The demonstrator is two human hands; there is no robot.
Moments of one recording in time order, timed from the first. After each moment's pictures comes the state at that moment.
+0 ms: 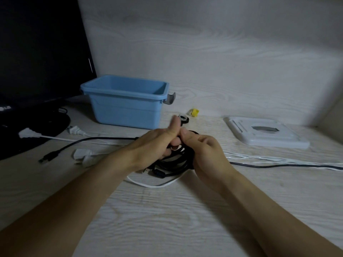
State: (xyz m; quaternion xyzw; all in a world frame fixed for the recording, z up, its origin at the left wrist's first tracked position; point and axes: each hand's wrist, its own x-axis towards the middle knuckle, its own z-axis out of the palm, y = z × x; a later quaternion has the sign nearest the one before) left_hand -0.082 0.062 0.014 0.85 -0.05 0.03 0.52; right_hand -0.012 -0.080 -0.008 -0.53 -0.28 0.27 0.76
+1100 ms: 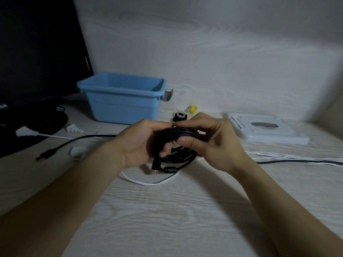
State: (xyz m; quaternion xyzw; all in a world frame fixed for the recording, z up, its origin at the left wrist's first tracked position) left_hand -0.072 0.066 0.013 0.62 0.05 -0.02 0.78; right_hand 0.015 -0.102 0.006 -0.64 -0.51 0.00 0.58
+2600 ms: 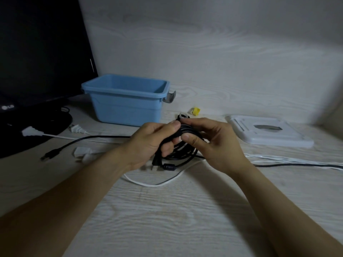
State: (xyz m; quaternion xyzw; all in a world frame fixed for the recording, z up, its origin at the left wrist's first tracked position) left_hand -0.068 0.058 -0.001 0.70 -0.02 0.12 0.70; right_hand 0.026 -0.100 -0.007 -0.66 -0.47 -0.01 0.59
